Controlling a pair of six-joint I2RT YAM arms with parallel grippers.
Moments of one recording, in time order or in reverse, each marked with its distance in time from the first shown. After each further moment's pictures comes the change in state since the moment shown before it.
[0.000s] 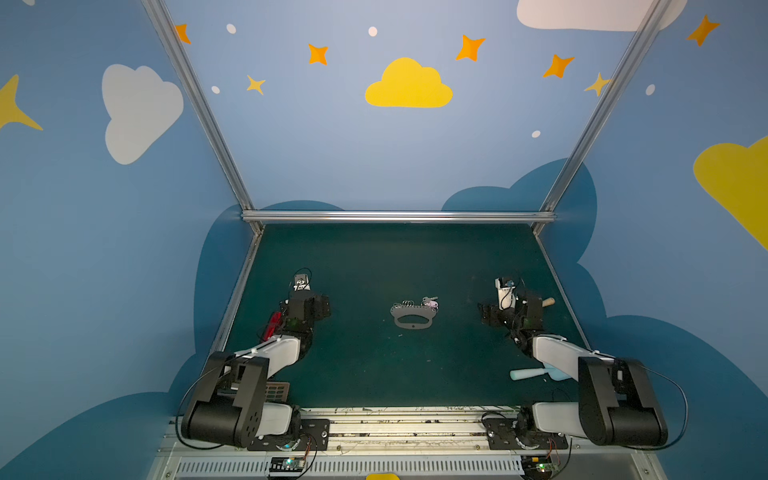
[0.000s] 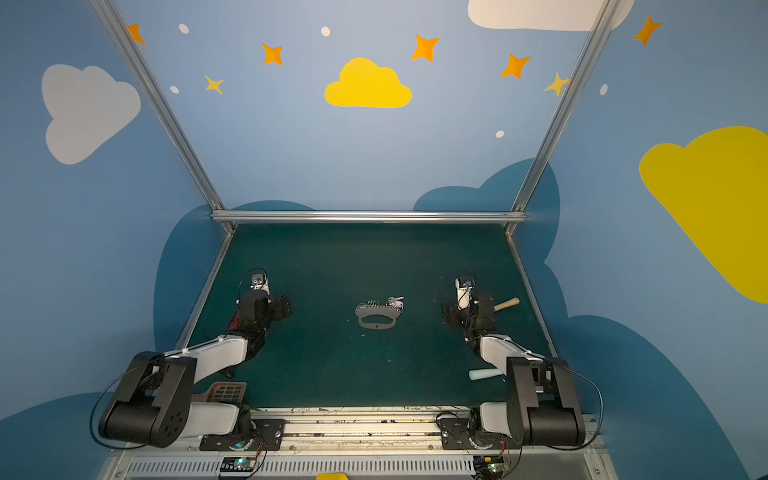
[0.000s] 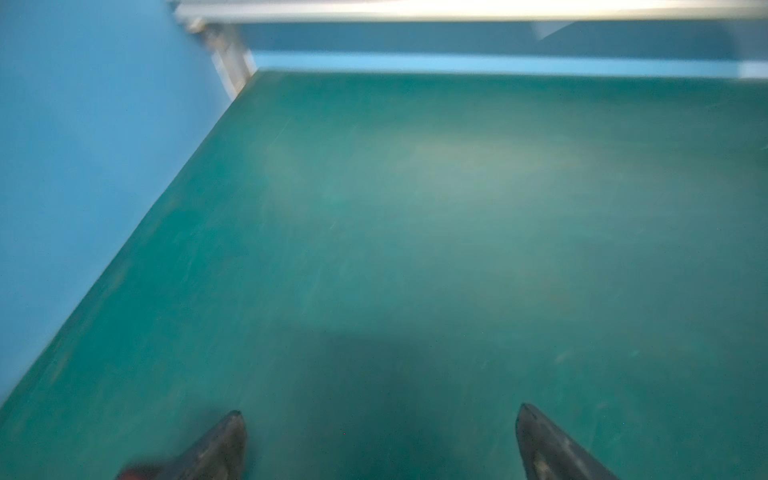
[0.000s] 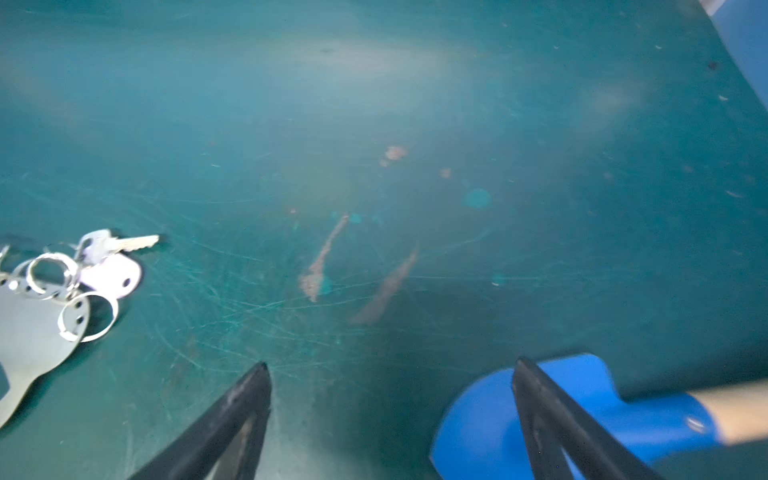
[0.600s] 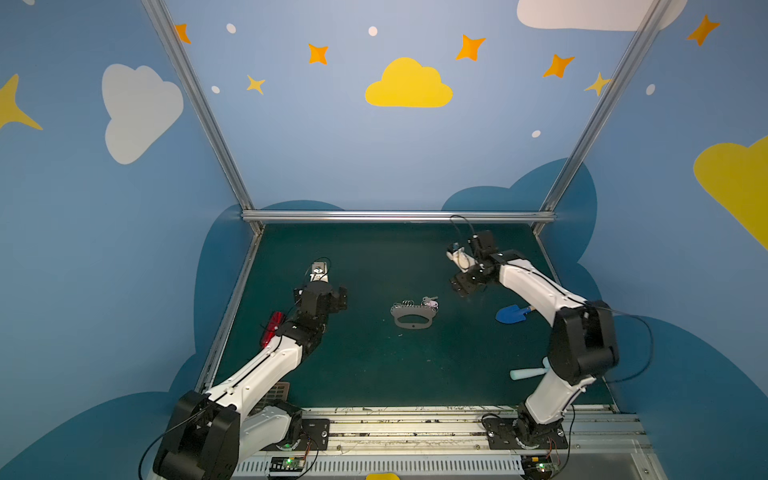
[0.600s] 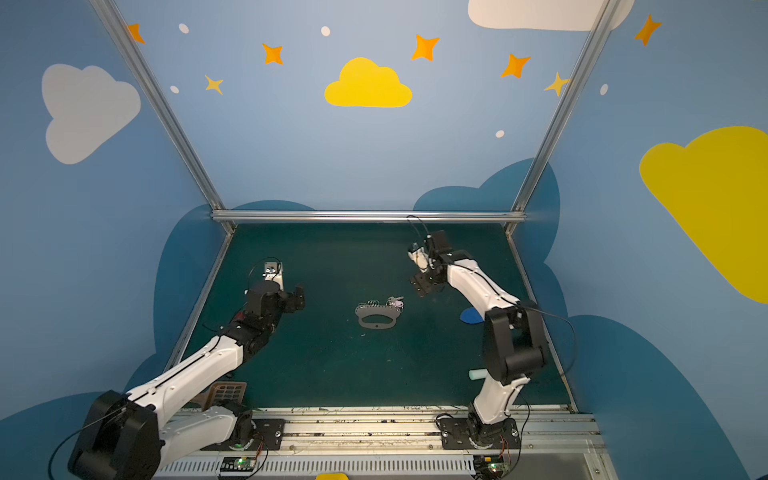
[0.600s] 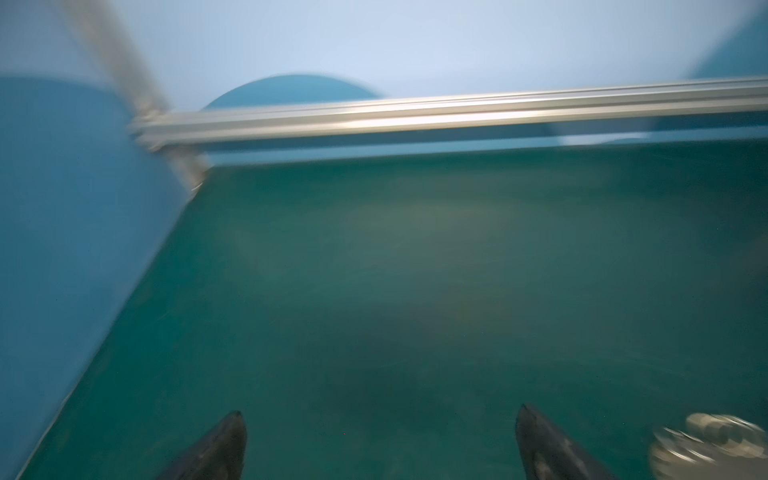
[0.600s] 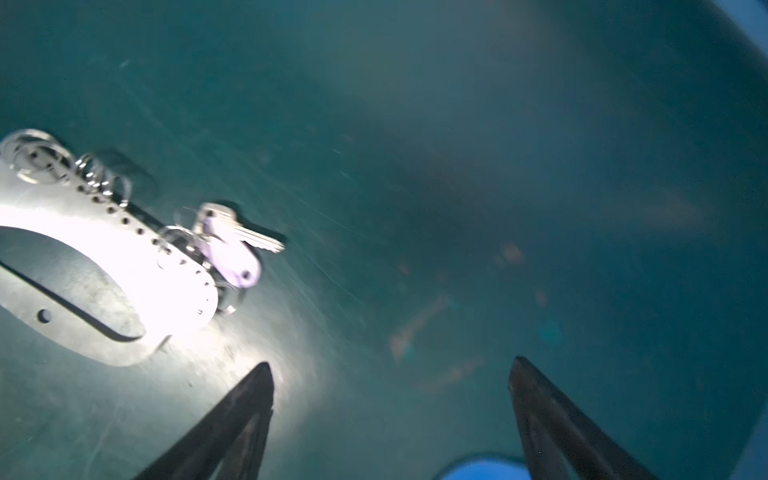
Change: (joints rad) left arm -0.198 -0.282 0.120 -0.414 -0.170 -0.065; right arm 0.225 0.258 0.822 -0.961 0.162 -0.209
